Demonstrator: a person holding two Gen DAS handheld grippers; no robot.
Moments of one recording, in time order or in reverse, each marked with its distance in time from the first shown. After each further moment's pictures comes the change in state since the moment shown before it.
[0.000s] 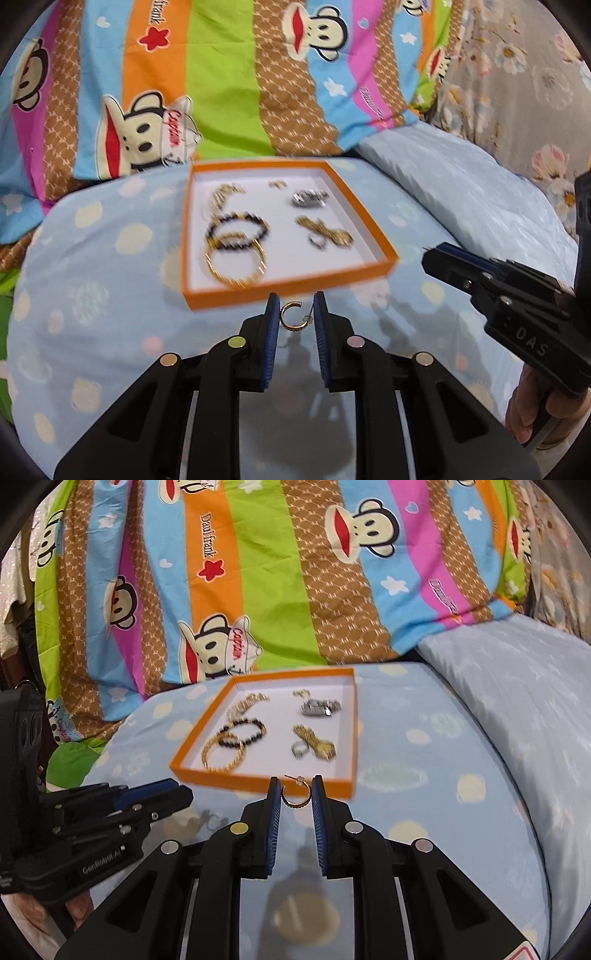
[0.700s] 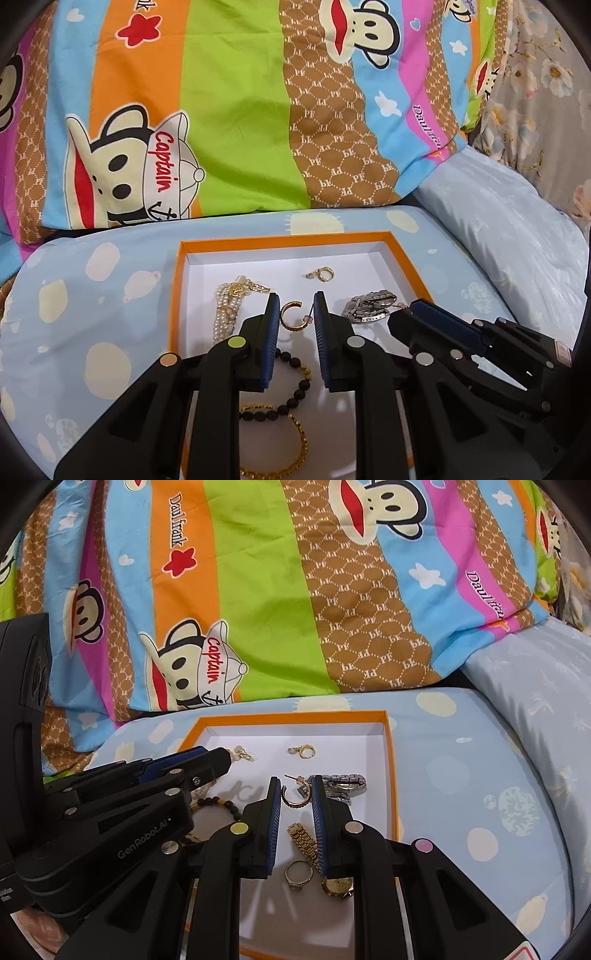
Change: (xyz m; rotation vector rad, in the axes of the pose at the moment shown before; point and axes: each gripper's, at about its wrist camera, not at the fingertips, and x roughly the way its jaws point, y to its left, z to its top) left arm 0.118 0.032 0.097 -0.036 -0.008 0.070; right arm 0.135 -0.014 0.063 0.035 0.051 0.003
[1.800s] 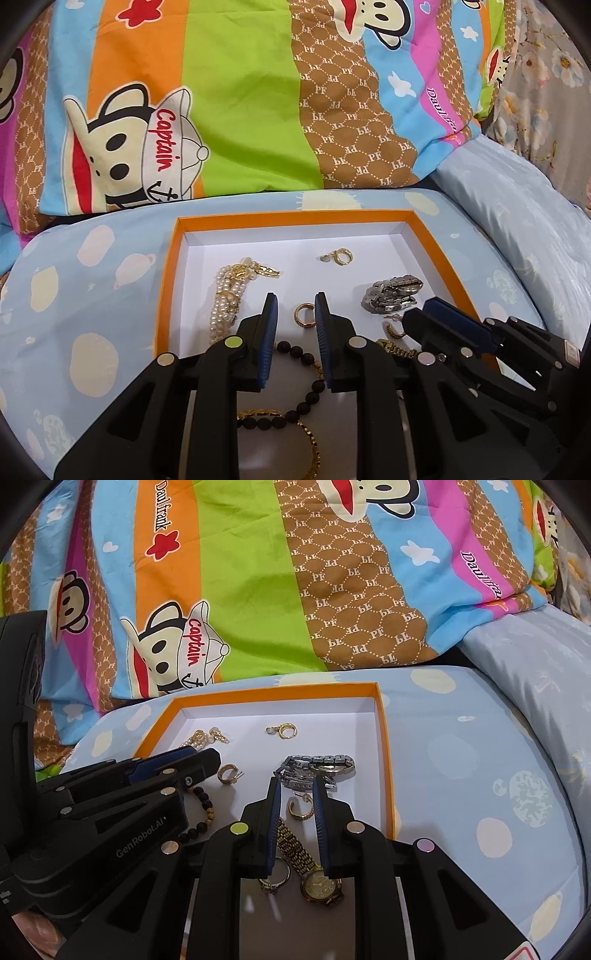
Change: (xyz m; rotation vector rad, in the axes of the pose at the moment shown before) left arm 0.019 0.004 -0.010 -0.011 0.025 0.048; right arm 0.016 -0.009 -0.015 -0.001 0.023 -0.025
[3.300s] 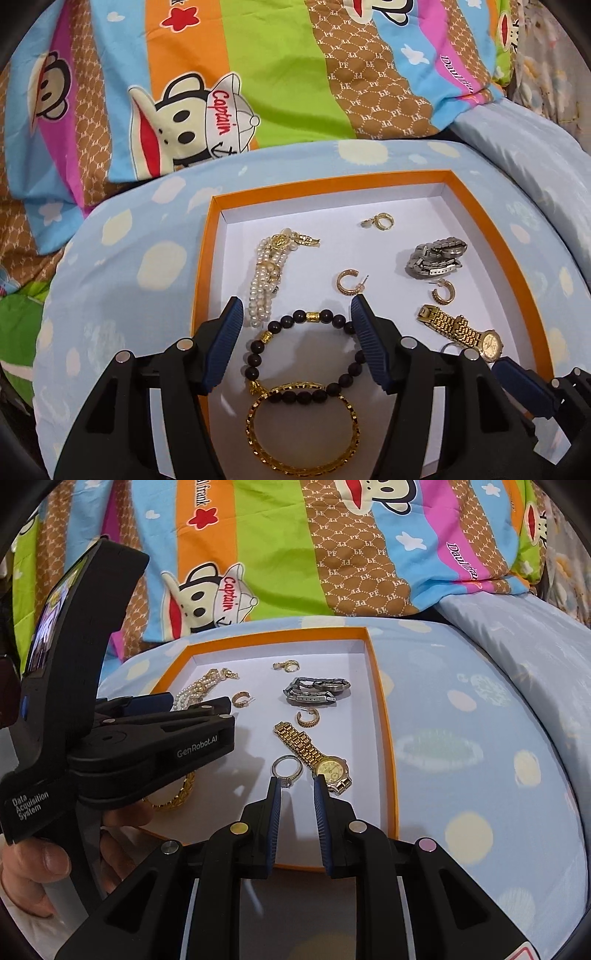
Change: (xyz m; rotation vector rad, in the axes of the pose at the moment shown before) left arm -0.051 -0.010 -0.072 0.045 0.046 0.216; right arm -0.085 0.031 -0.101 -0.044 0.063 -0.024
